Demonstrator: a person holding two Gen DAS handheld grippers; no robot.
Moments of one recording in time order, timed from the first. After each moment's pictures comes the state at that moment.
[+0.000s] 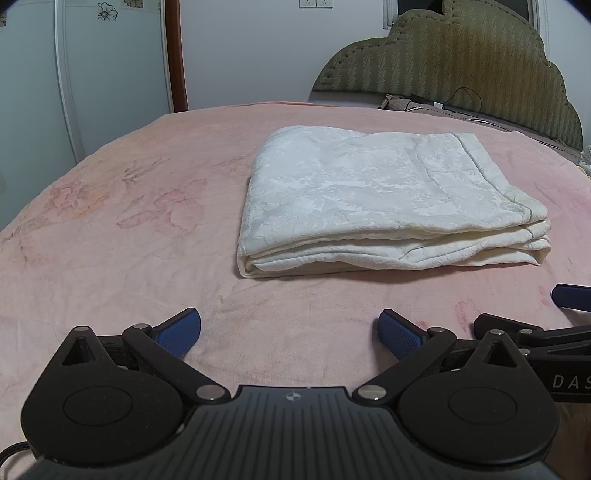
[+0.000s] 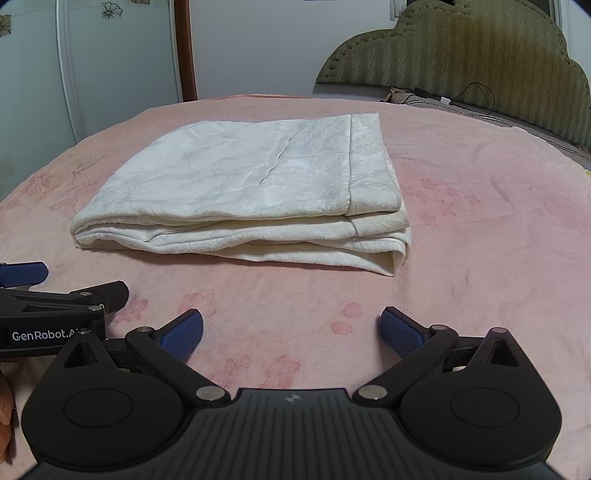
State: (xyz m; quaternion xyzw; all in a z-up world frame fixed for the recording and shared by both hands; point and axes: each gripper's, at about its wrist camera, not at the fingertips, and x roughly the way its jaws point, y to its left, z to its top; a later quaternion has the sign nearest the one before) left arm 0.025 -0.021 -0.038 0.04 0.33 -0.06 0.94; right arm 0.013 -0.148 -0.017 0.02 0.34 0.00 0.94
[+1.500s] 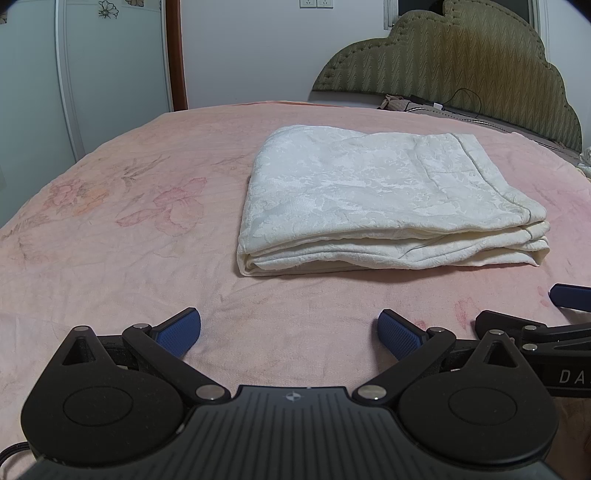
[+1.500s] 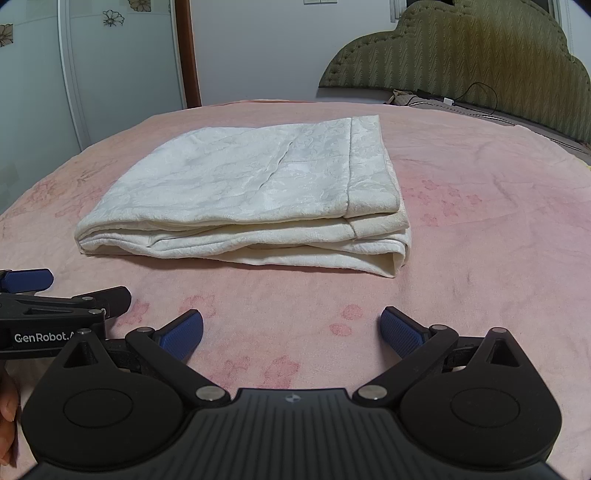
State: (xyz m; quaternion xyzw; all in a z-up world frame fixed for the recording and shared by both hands) left arm 0.025 -0.020 -0.038 0.04 0.33 -0.06 0.94; right arm 0.013 -0.146 -0.016 0.03 0.34 0.00 0.94
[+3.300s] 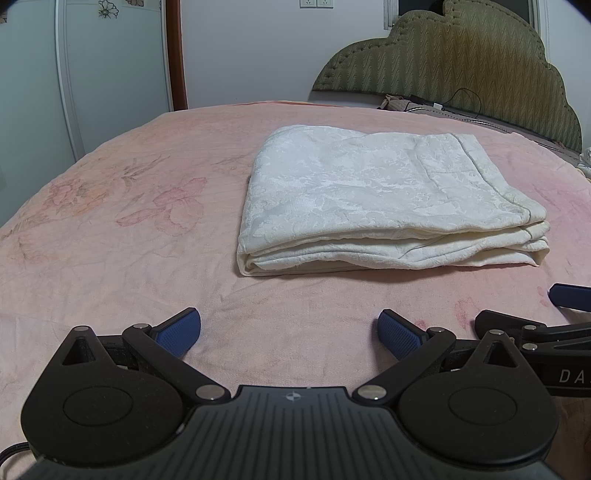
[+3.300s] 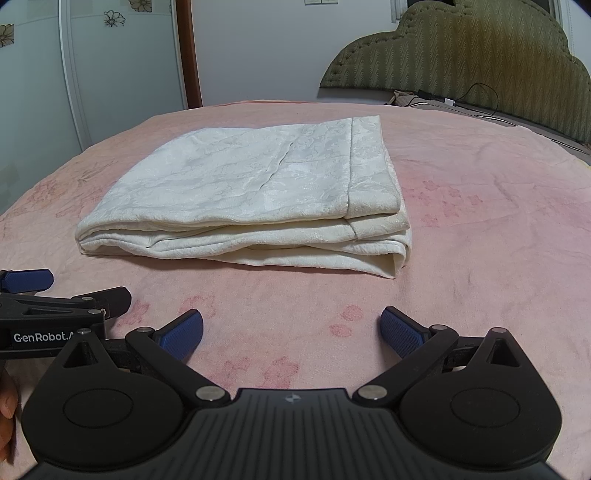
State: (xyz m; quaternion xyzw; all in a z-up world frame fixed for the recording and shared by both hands) left arm 0.025 -0.020 -0.038 0.04 0.33 -0.06 0.94; right arm 0.013 -0.146 -0.016 0.03 0.34 0.00 0.94
